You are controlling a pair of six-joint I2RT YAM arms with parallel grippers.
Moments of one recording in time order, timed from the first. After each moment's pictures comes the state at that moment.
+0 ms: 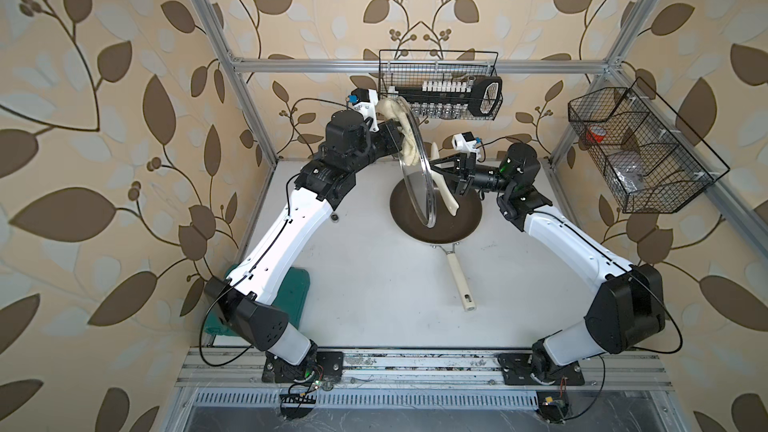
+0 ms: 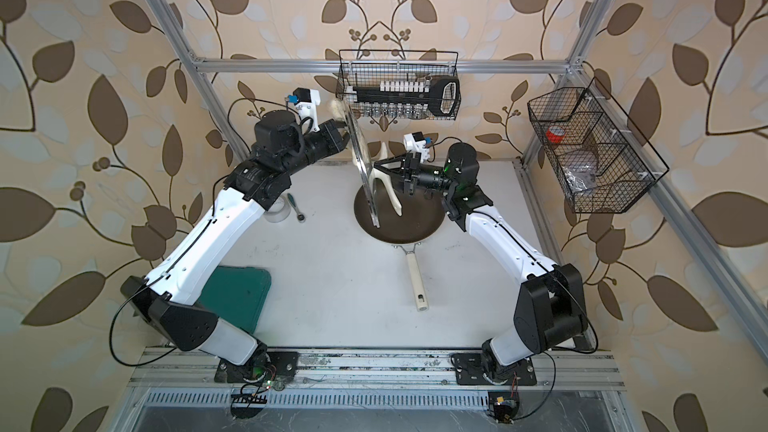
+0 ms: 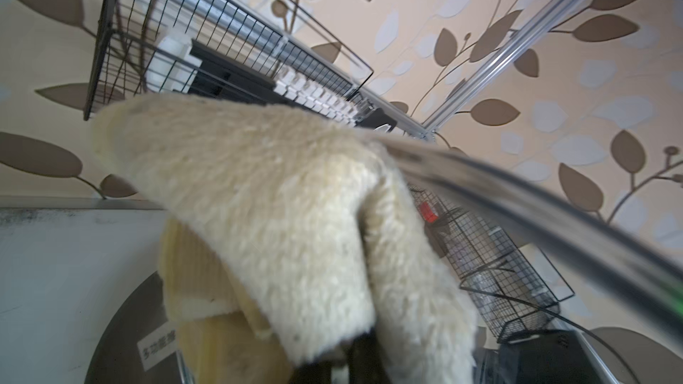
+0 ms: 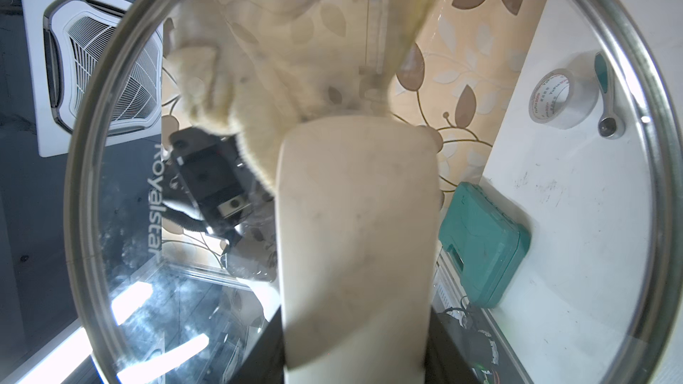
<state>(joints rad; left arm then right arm) -0.46 1.58 1.76 -0.32 0.20 -0.68 0.34 1.53 1.28 0.40 -0.99 1.46</state>
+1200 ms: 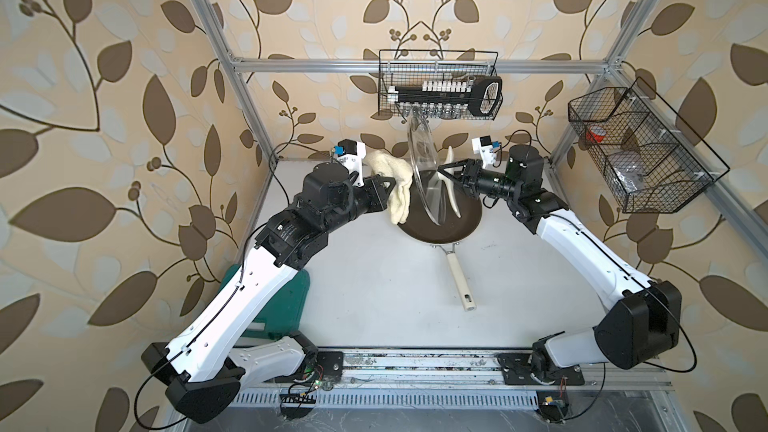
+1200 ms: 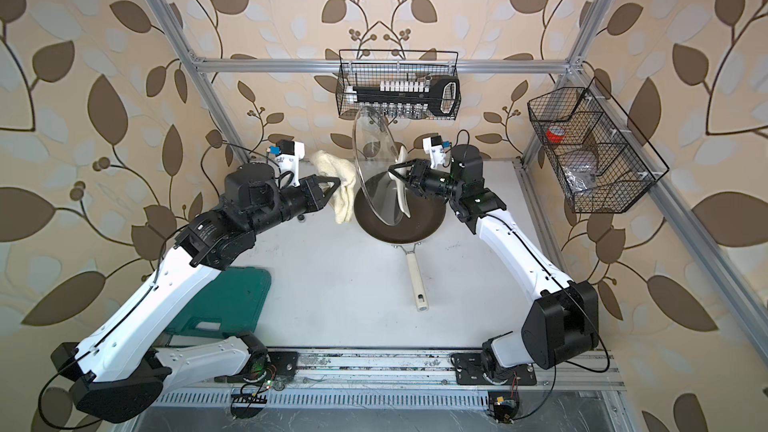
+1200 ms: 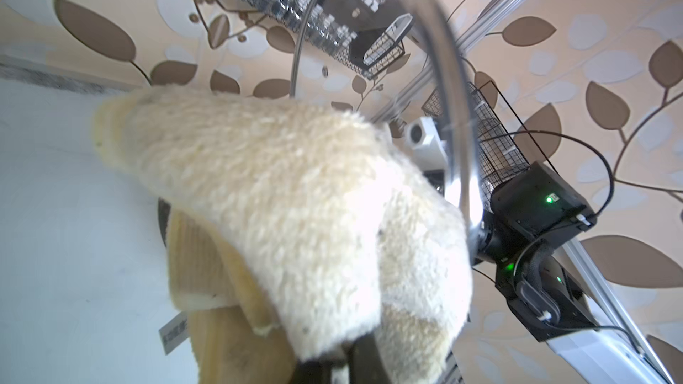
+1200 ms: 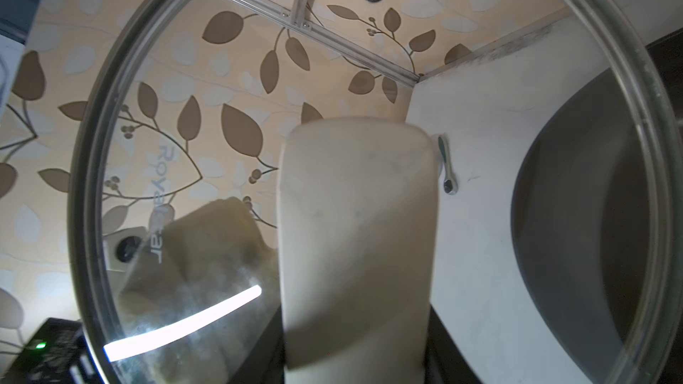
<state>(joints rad) -0.61 1.14 1.47 -0.61 0.05 -0.68 0.32 1.44 1.29 -0.11 -0.67 0.94</state>
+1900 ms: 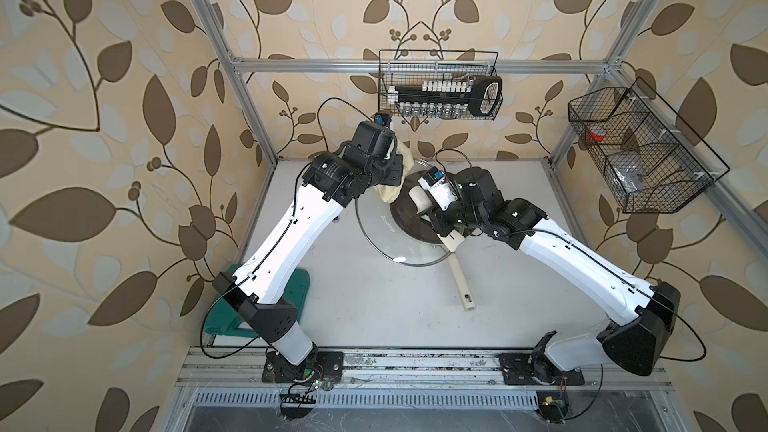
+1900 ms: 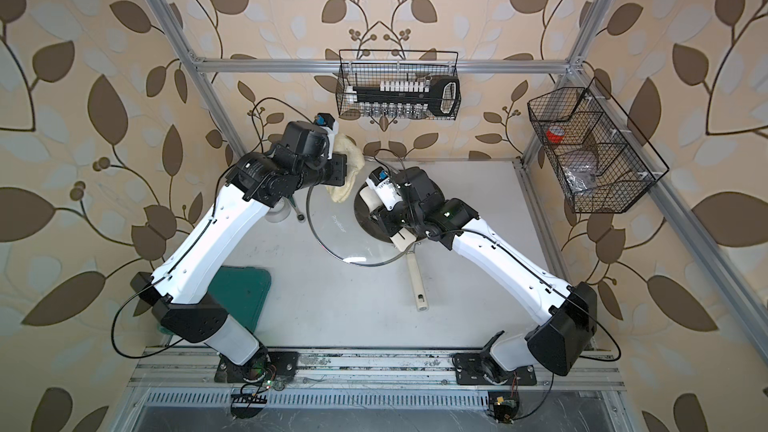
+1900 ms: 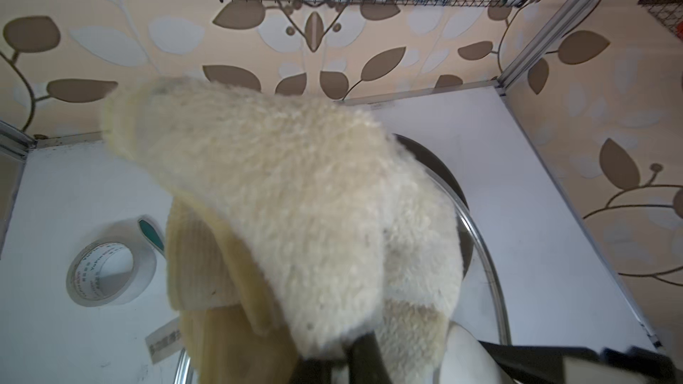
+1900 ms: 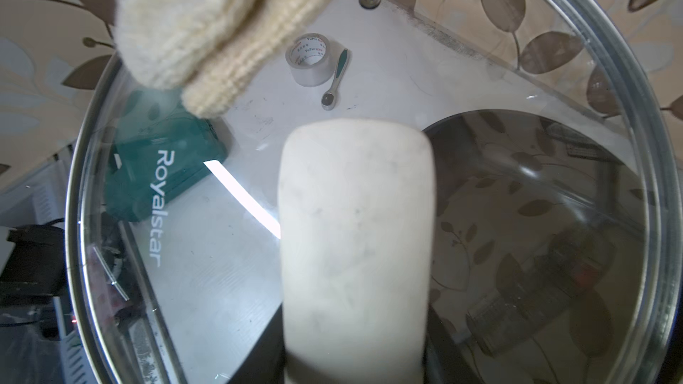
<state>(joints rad) -0.61 1.63 2.04 -1.07 -0.22 -0.34 0.69 1.43 1.42 -0.62 -0.09 0.00</state>
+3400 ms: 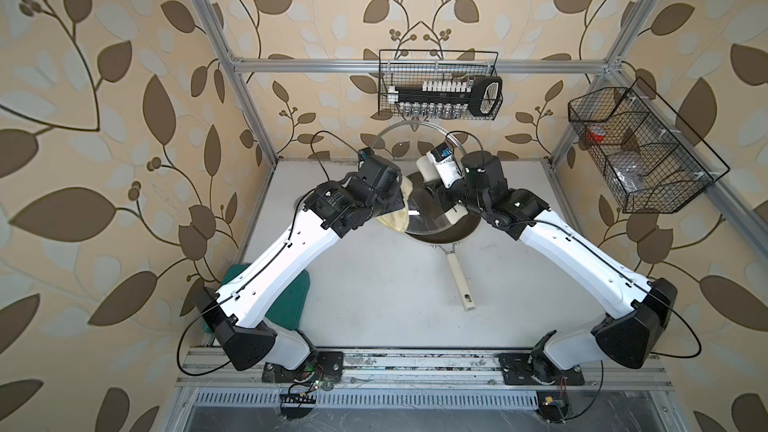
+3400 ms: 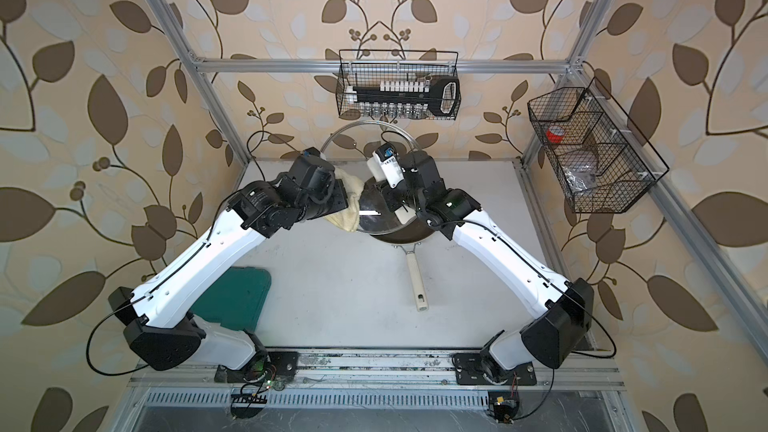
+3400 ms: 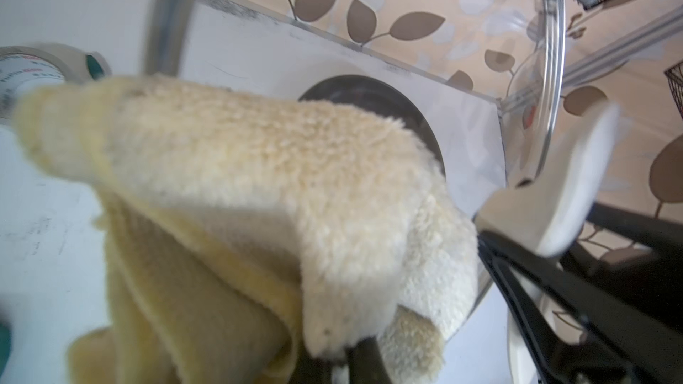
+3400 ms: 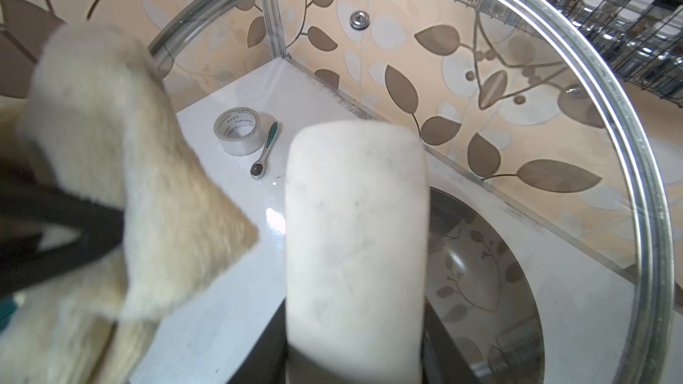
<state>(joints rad) -0.67 1.44 1.71 -1.01 -0.25 -0.83 0.65 1.46 1.48 -0.47 0.04 -0.06</state>
